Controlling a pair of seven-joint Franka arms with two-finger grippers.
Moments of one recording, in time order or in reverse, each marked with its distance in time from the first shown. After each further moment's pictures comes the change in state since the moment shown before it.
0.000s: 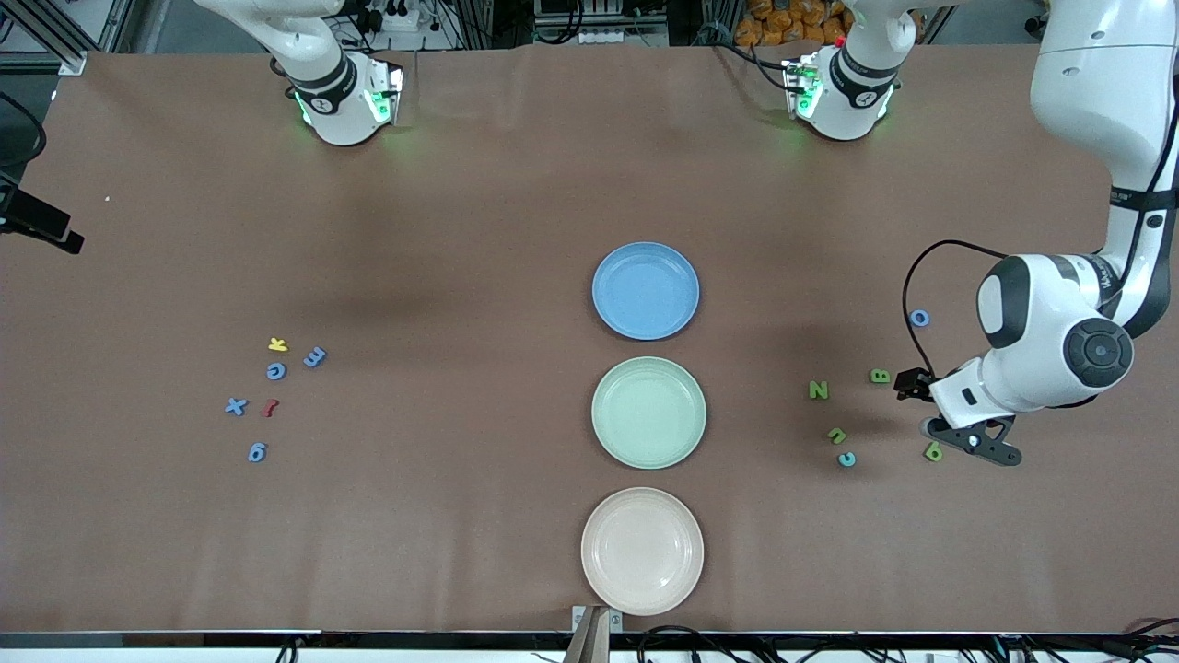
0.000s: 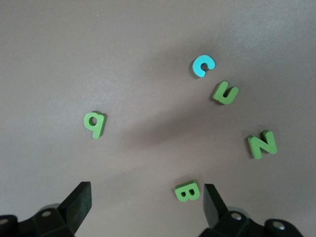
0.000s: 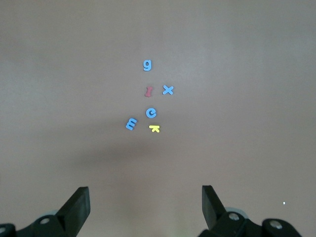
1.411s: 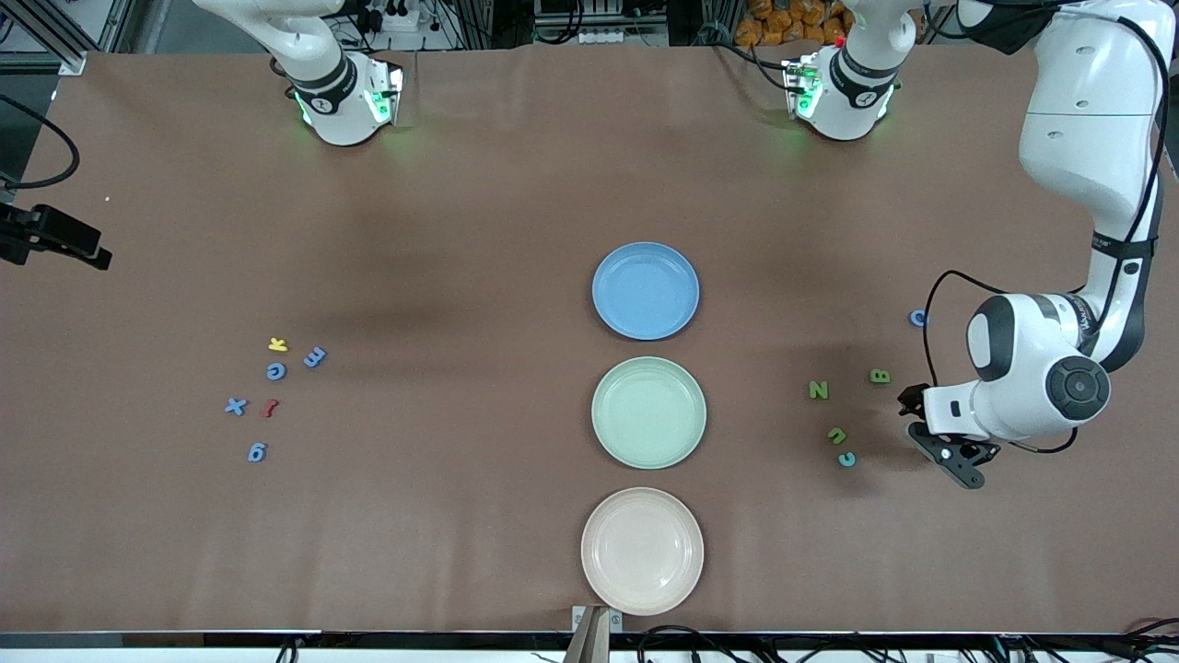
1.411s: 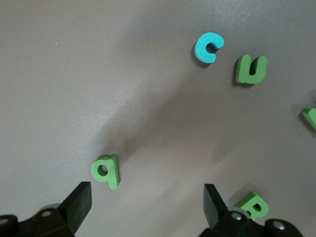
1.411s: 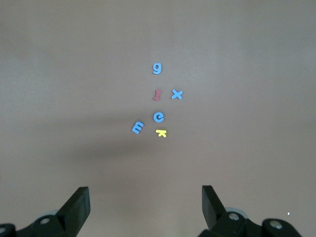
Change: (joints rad) left arm 0.032 0.166 -0.001 0.106 0.026 0.081 0.413; right arm 0.039 0.034 0.005 0.004 -0.001 0.028 0.001
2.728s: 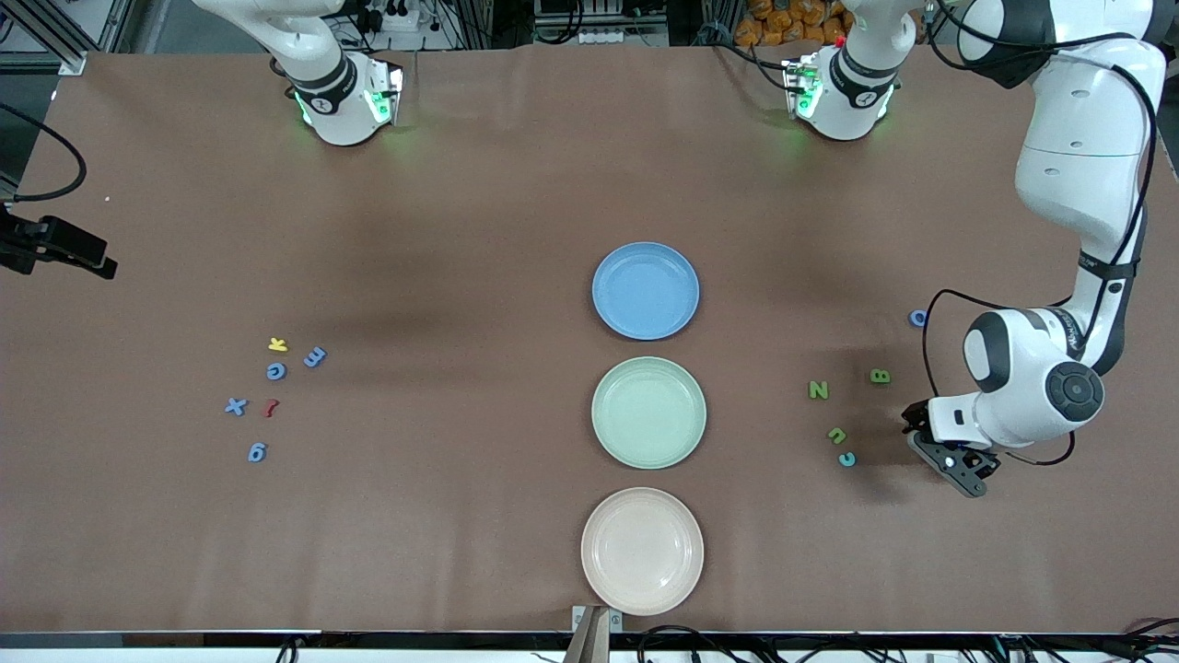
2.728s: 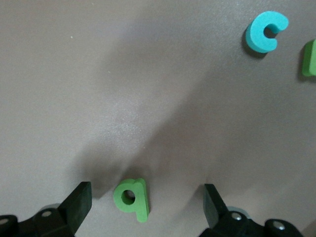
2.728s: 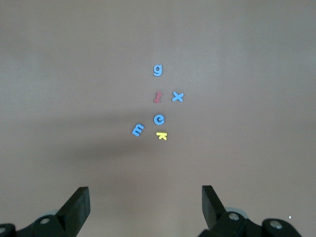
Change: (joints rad) left arm 0.038 0.101 0.004 0.023 -0.031 0.169 0.099; right arm 0.003 0.016 0.000 0.000 0.000 0.016 0.000
